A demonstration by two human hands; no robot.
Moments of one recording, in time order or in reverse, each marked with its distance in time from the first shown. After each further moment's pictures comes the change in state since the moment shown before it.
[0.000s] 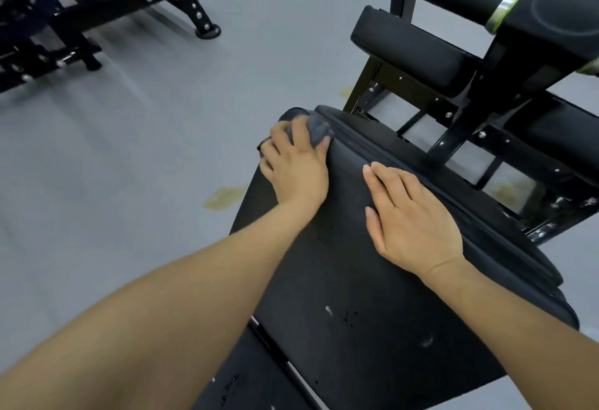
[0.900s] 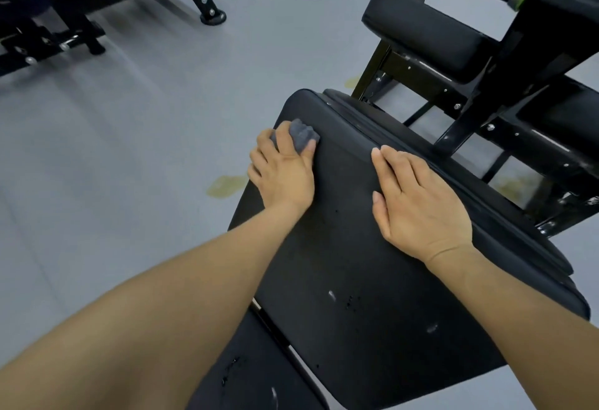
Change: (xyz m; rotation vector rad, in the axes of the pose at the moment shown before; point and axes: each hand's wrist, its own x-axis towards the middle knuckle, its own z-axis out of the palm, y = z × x) left_hand -0.013 -0.035 0.002 0.011 -0.030 -0.114; right_hand 0.002 -0.004 0.002 -0.058 -0.001 0.002
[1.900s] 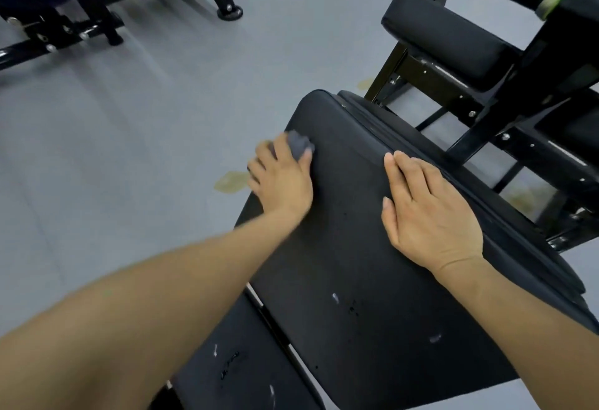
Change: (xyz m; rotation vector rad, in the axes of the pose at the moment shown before) left_hand -0.002 -0.016 -0.003 0.037 0.050 -0.102; right_hand -0.001 -0.001 0.003 -0.014 -0.009 -0.010
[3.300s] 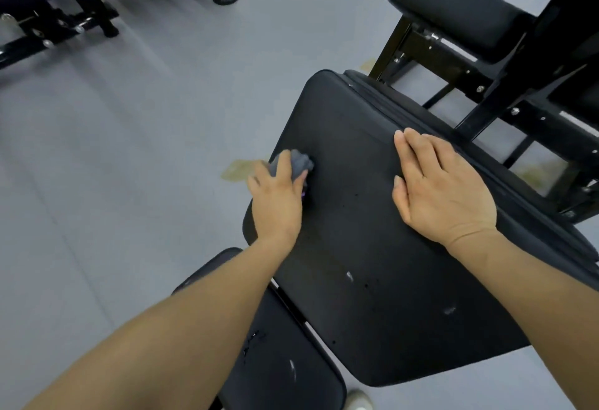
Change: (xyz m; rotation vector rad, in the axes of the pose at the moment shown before) left_hand -0.034 -0.054 -0.006 0.074 -0.031 0.194; right_hand -0.001 0.000 0.000 0.005 -0.013 0.010
